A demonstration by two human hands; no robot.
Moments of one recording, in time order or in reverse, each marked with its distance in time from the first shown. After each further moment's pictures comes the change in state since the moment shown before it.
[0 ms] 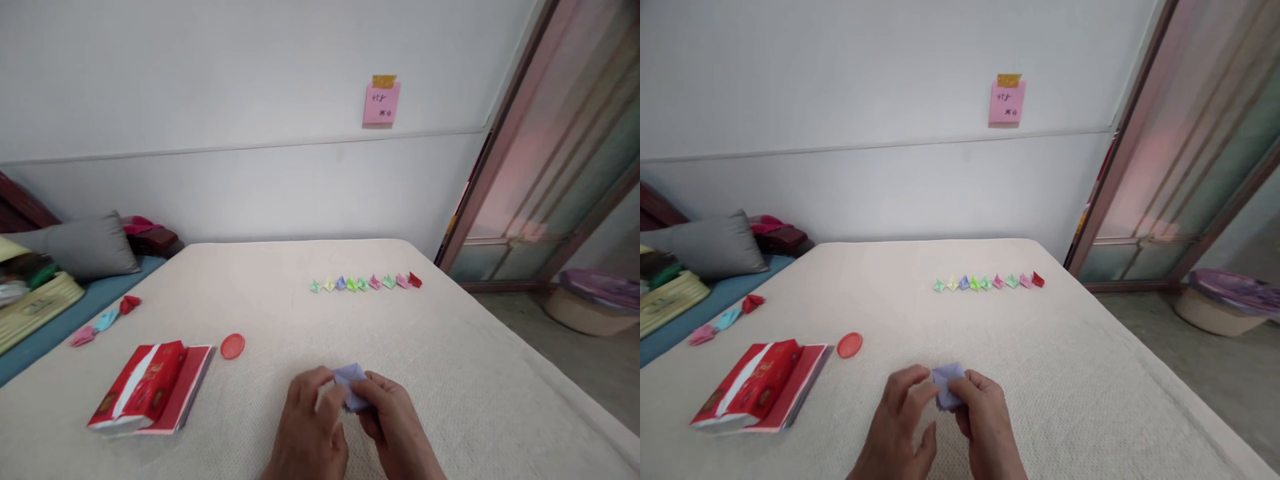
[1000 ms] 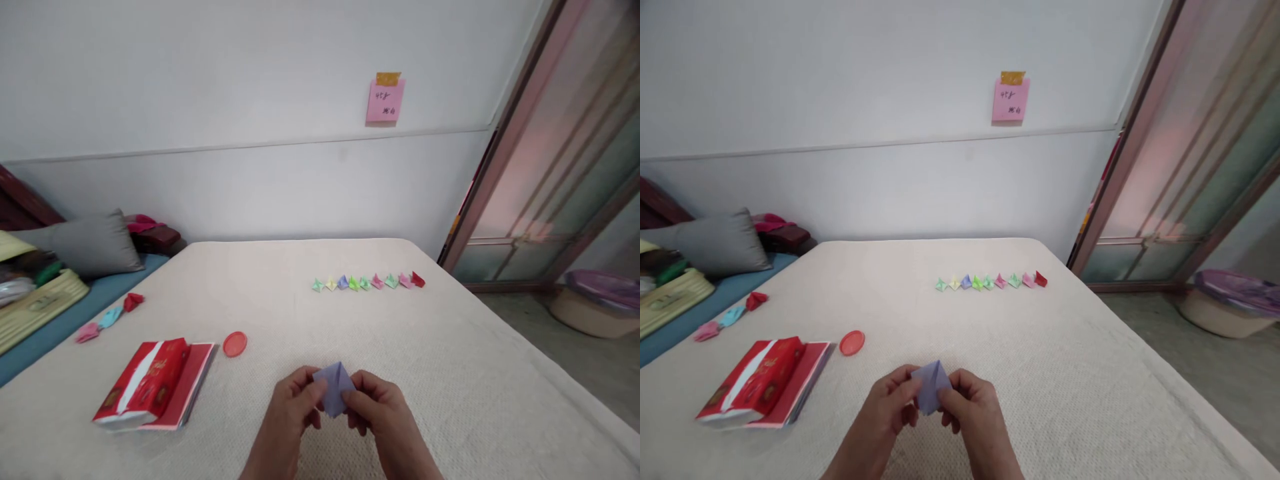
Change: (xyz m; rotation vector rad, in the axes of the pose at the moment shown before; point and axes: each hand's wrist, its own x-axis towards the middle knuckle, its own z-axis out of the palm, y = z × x) left_hand 0.020 -0.006 -0.019 -1.014 -0.172 -0.984; right_hand 0.000 0.004 0.000 -0.218 -0.126 -0.132
